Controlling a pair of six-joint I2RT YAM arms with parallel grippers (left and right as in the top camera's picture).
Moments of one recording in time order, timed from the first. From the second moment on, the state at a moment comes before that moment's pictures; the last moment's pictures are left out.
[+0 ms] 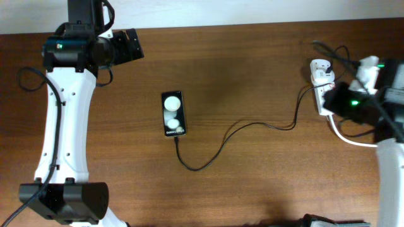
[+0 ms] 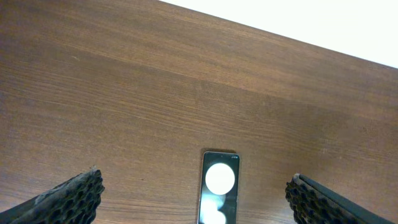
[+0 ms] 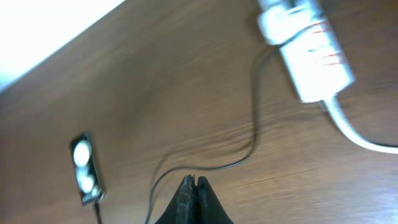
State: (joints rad) left arm -0.06 1.81 2.02 -1.12 0.02 -0.29; right arm -0.32 1.28 1.39 -1.06 -0.34 0.25
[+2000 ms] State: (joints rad) left arm -0.06 1.82 2.02 -1.12 0.02 -0.29; right arm -0.49 2.25 1.74 -0.83 -0.41 0.27
